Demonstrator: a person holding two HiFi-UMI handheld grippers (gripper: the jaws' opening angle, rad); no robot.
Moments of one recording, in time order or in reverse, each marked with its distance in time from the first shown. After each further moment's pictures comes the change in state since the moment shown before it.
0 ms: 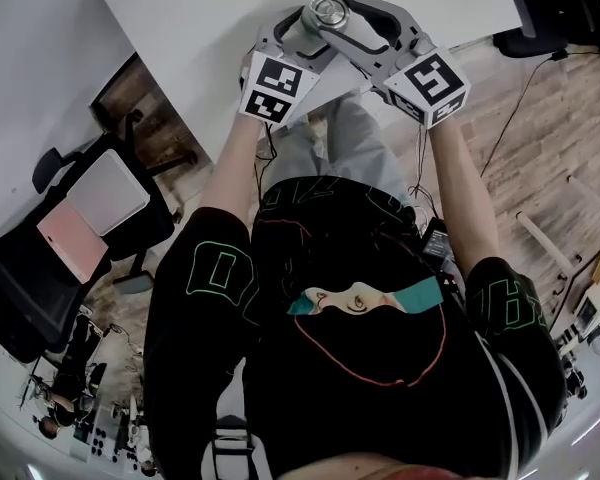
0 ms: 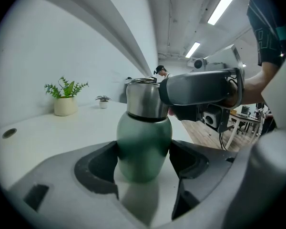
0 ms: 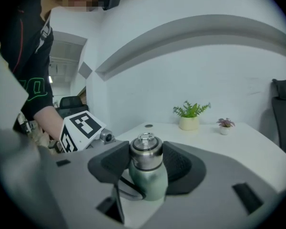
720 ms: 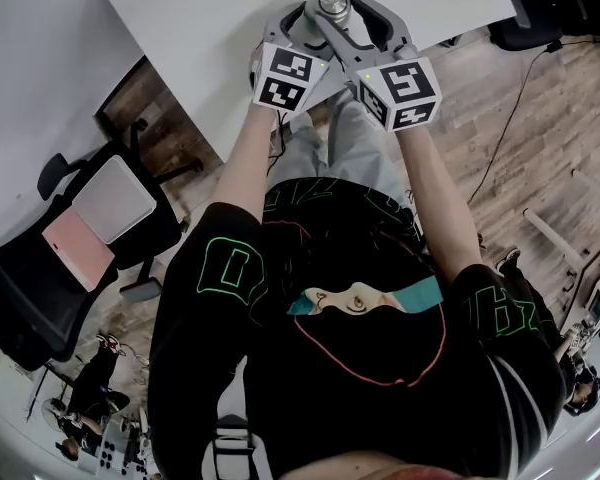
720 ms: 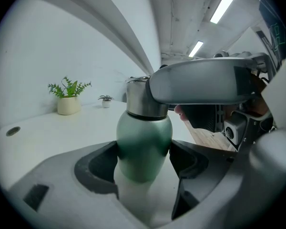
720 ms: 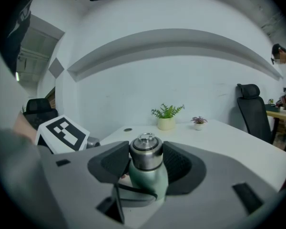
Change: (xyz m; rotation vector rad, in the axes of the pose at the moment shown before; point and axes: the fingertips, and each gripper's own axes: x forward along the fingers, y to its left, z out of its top) left arm 0.004 -0.003 0.001 -0.016 0.005 0.040; right arm -0.008 -0.004 -0.003 0.122 -0.050 -0.363
